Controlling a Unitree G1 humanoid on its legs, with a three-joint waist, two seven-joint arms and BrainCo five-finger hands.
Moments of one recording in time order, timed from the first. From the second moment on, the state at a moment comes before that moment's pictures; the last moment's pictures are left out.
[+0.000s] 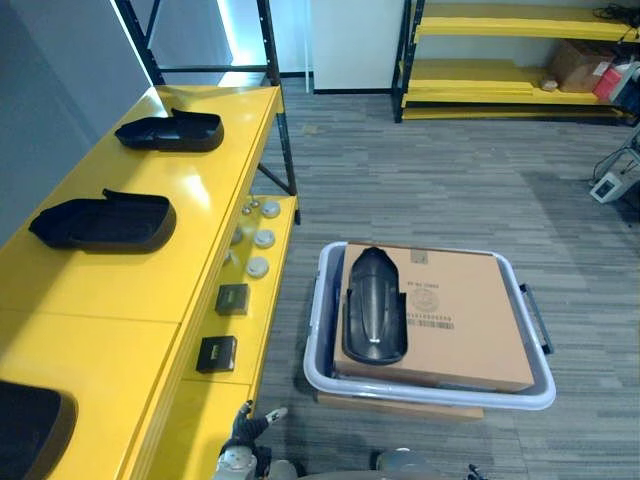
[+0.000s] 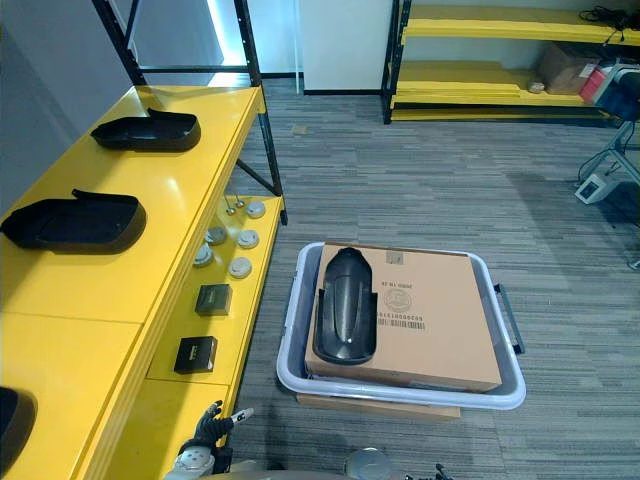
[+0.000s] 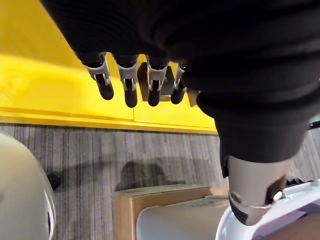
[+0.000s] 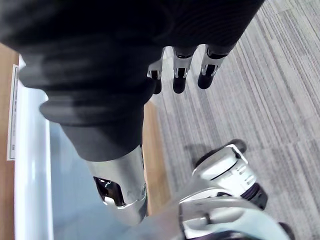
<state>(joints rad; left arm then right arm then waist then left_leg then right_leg) 0.09 0.05 0.01 0.95 0.13 -0.05 0.22 0.24 -0.05 -0.32 0.89 0.11 -0.06 -0.13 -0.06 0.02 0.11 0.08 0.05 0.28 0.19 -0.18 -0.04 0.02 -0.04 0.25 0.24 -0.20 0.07</state>
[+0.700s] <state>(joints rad) 0.14 0.04 0.03 0.91 0.15 -0.05 0.20 0.23 -0.11 -0.55 -0.11 -0.01 -0.11 -0.28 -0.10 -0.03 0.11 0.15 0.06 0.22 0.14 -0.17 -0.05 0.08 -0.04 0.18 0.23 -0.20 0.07</state>
